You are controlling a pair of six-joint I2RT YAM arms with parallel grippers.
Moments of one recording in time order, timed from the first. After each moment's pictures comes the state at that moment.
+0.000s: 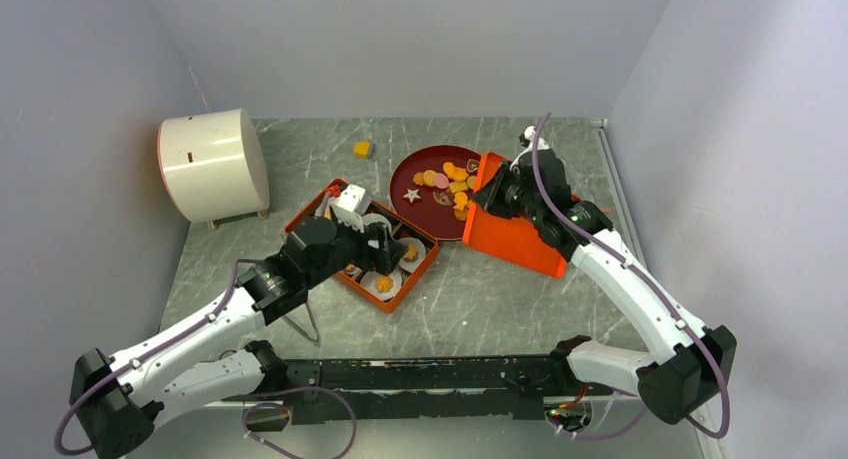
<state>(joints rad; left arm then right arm) -0.76 0.90 0.70 -0.15 -0.04 -0.39 0.48 1.15 1.08 -0.49 0.01 0.65</state>
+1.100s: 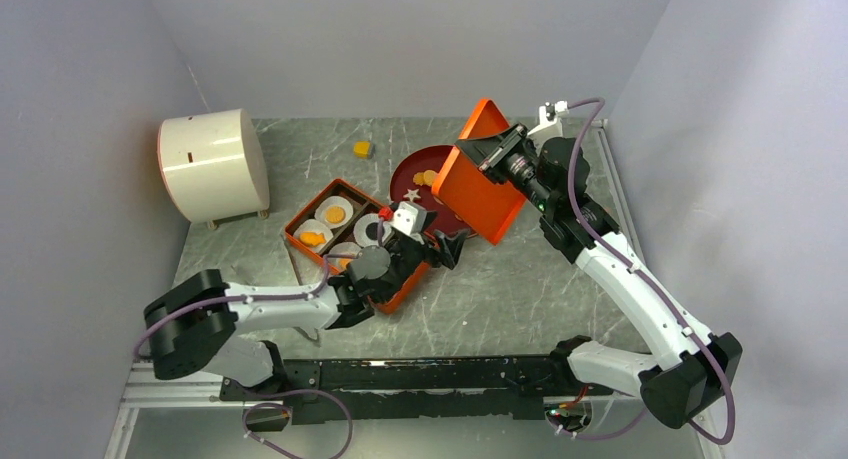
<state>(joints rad) -1.13 1.36 0.65 0.88 -0.42 -0.23 0.49 1.12 1.11 -0.04 -0.09 1.00</state>
